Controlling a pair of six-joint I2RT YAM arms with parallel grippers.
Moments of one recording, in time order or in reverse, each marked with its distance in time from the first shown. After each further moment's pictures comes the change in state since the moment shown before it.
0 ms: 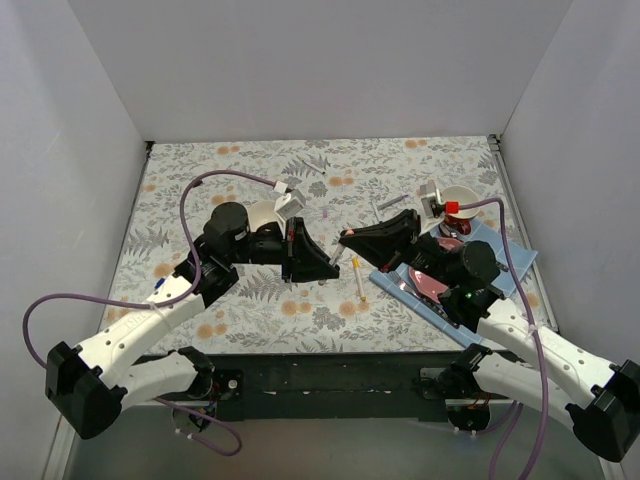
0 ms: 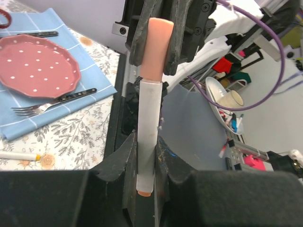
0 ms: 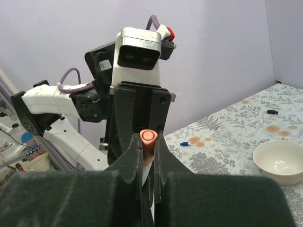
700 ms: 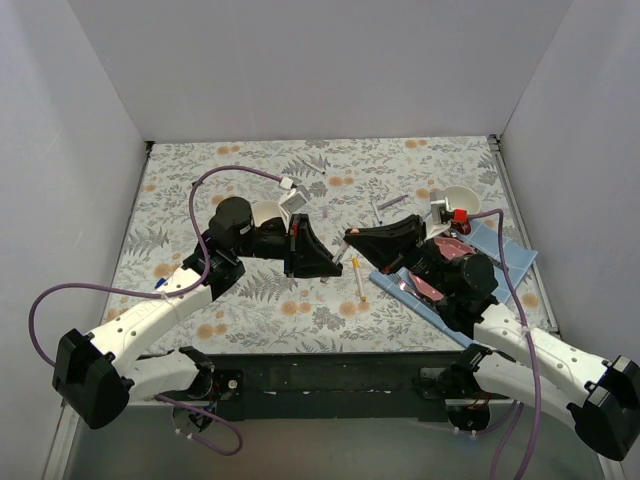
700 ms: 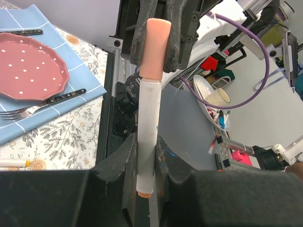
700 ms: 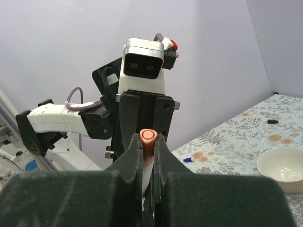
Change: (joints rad) left arm 0.036 0.082 0.000 0.138 0.121 -0.092; right arm 0.022 0.007 -0.098 0.178 0.117 0.068
